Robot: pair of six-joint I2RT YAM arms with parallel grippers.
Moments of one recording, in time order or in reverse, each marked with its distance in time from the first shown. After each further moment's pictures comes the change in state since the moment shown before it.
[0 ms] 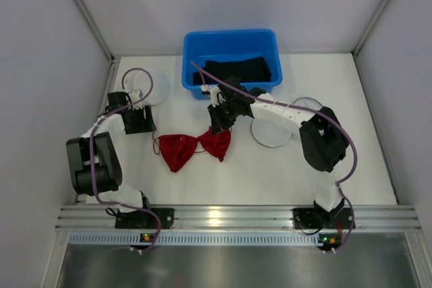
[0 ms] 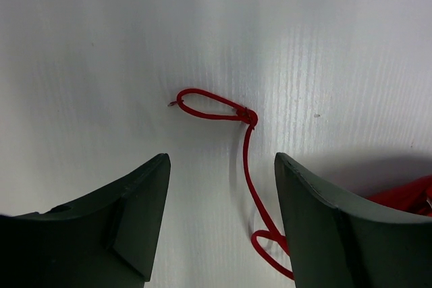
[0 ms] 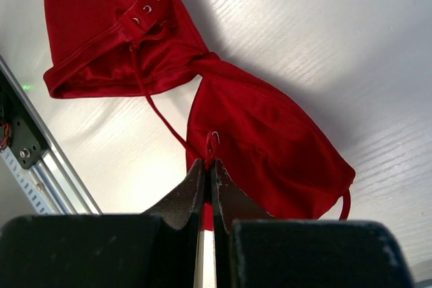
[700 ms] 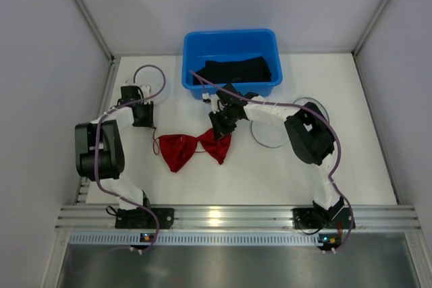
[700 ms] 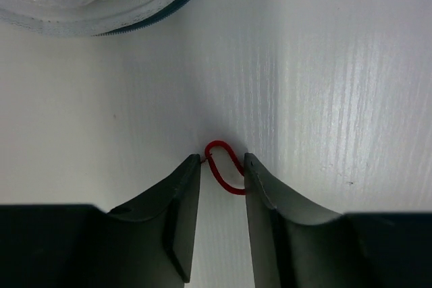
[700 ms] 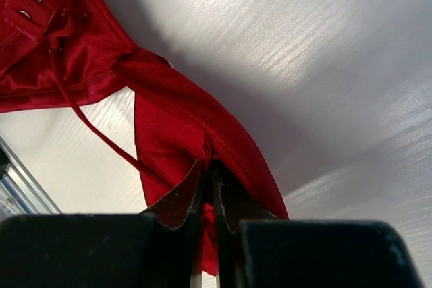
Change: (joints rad) left arm -0.100 0.147 0.082 0.094 -0.191 0.029; right arm -0.017 0.138 0.004 0.016 0.011 0.019
